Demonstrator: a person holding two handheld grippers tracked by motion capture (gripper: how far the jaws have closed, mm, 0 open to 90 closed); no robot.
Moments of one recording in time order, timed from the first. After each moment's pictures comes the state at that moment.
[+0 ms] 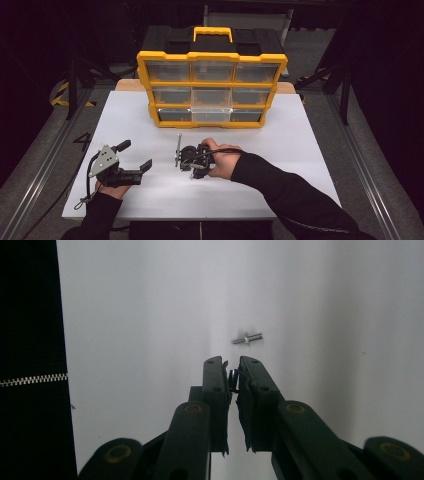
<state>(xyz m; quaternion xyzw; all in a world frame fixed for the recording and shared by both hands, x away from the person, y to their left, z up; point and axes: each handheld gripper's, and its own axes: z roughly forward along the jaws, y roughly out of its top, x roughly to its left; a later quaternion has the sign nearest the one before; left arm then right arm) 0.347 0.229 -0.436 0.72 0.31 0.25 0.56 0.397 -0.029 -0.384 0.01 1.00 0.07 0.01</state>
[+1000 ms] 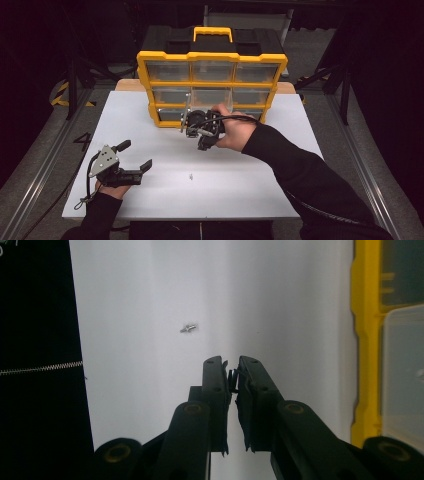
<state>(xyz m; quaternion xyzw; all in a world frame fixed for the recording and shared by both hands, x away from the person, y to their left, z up) 0.347 0.229 -0.436 0.72 0.31 0.25 0.56 0.422 -0.048 -0.281 0.04 0.99 0.09 0.04</state>
